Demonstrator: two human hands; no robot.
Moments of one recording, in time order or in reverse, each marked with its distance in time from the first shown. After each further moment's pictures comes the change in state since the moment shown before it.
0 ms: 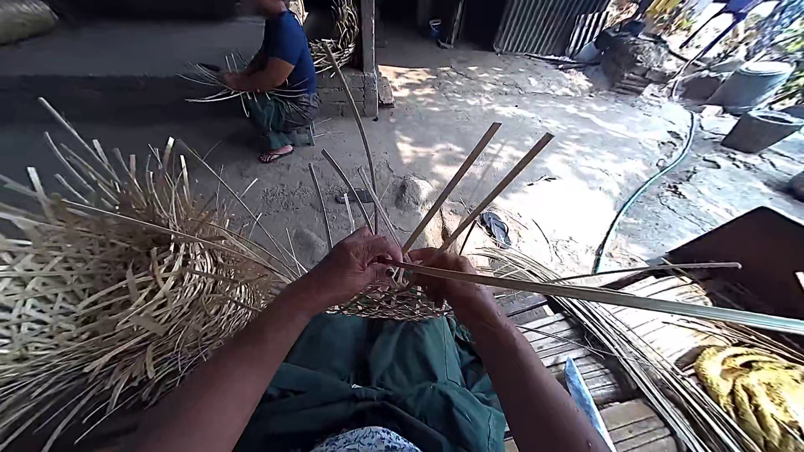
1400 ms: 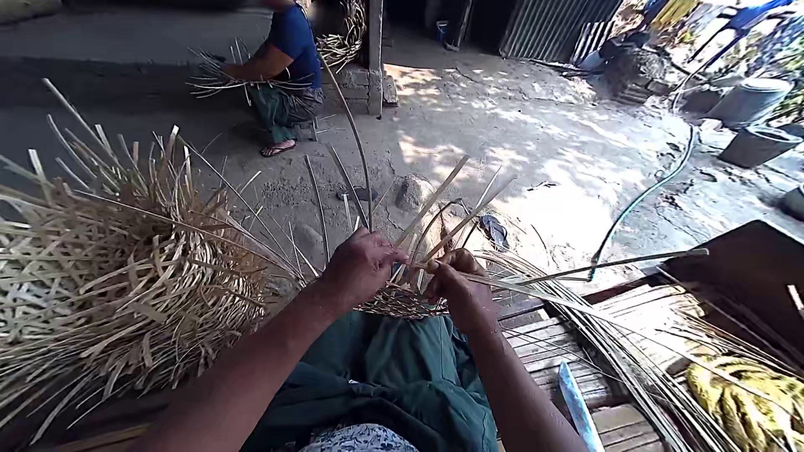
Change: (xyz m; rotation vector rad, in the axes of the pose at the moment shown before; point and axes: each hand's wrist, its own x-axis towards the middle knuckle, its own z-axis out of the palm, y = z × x) left_hand -0.004 0.003 0.024 0.353 0.176 -0.026; right_hand -0.005 0.040 0.001 0.371 0.210 -0.334
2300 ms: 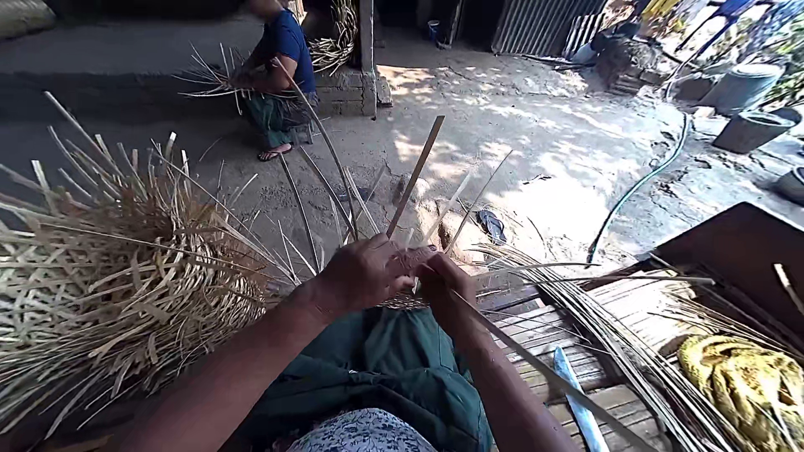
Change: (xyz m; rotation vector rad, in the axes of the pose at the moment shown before) left_hand -0.004 0.009 0.003 0.316 0.068 0.477; right_hand -0.020 0.003 0.008 -0.686 -0.071 -0.304
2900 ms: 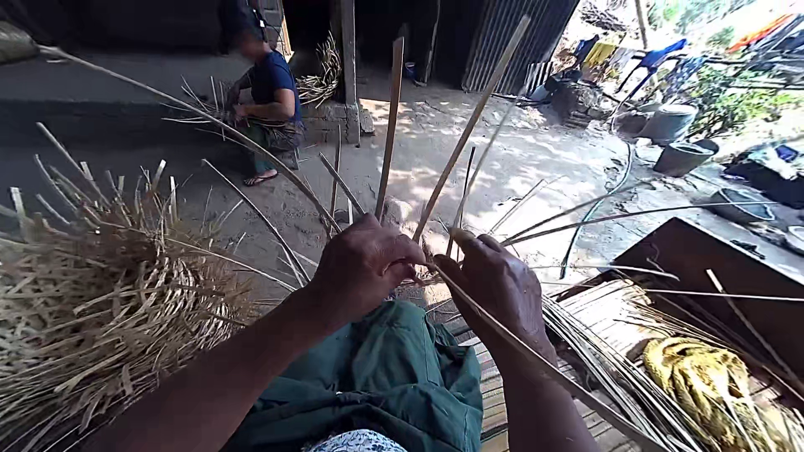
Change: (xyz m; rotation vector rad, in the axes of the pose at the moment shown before) left_hand 0.054 0.038 -0.060 -0.244 0.152 -0.152; right_hand 0.013 -0.111 -0.070 -0.790 0.176 -0.002
